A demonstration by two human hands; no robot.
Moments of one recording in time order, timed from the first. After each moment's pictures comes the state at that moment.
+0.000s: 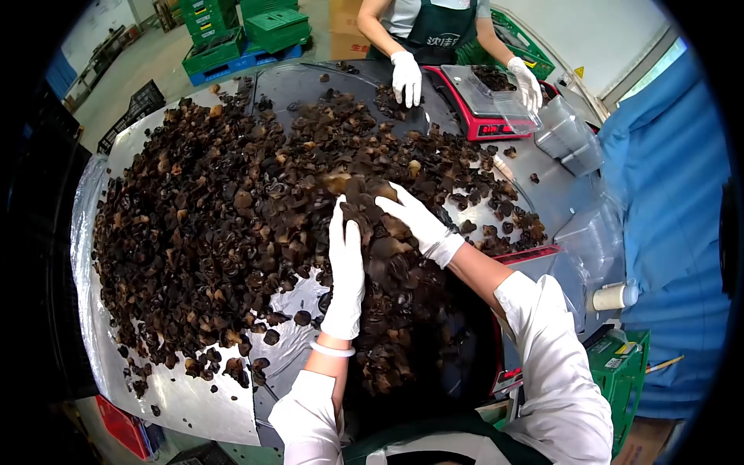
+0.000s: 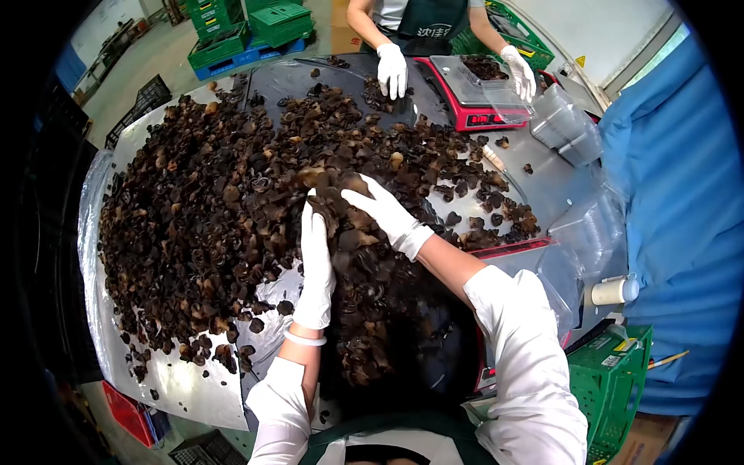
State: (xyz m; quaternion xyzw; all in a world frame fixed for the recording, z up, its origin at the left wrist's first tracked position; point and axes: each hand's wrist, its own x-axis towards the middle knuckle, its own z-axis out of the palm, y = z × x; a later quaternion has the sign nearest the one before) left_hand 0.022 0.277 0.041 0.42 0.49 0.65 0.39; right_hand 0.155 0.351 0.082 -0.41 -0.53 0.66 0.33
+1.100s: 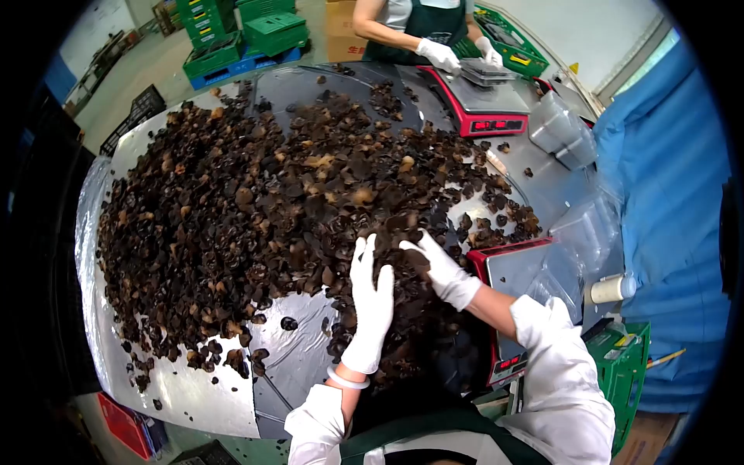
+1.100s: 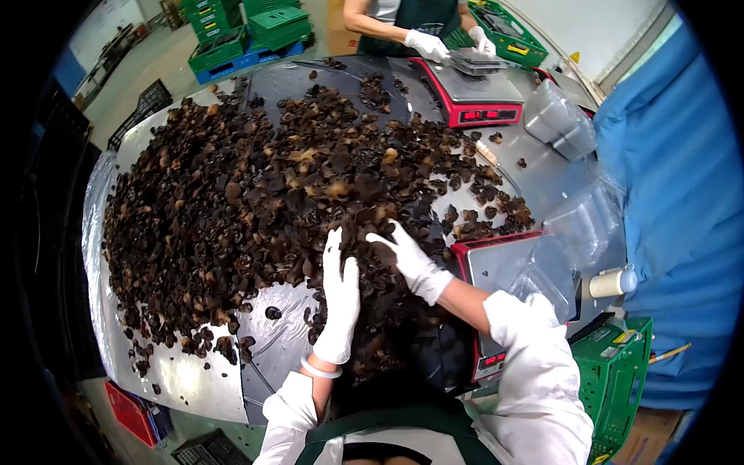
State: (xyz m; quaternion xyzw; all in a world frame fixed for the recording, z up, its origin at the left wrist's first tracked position) left_hand 0.066 0.197 0.053 0.50 0.58 0.56 0.33; right_hand 0.202 0.272 0.047 -0.41 -0.34 0.76 0.38
